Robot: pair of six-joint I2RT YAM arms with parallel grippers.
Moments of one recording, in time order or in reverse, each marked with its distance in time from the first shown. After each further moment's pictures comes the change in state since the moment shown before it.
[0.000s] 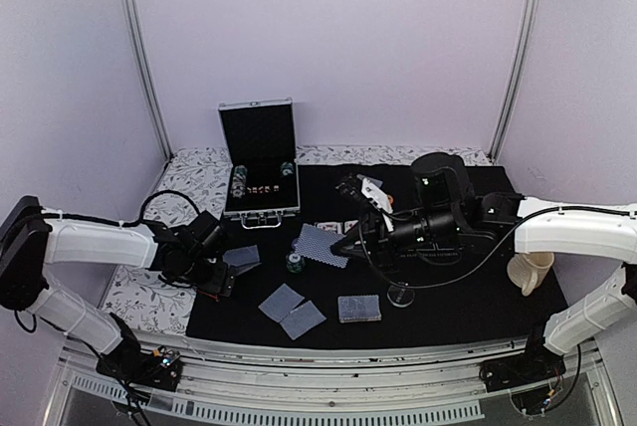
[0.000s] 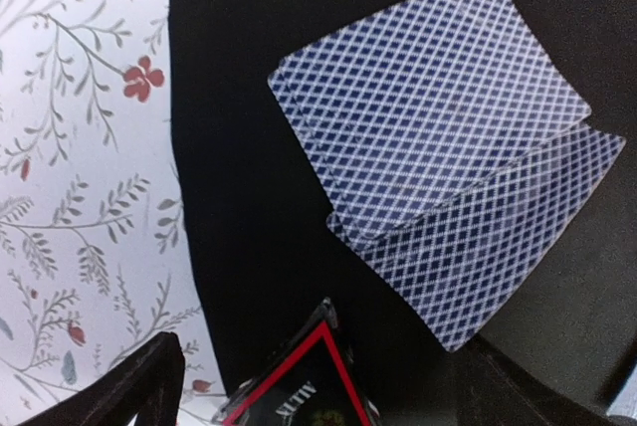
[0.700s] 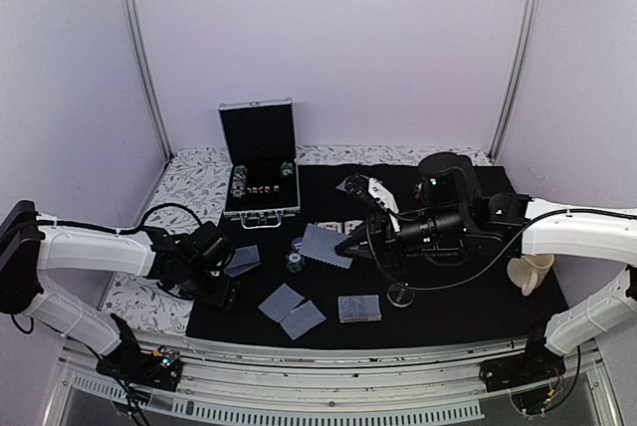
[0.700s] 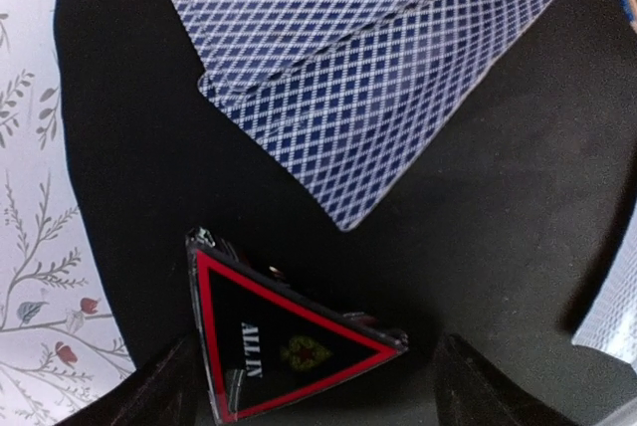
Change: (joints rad) left arm -0.085 -0.026 -0.027 -0.063 0.161 -0.116; right arm -0.001 -0.040 -0.019 -0.008 -0.008 -0.001
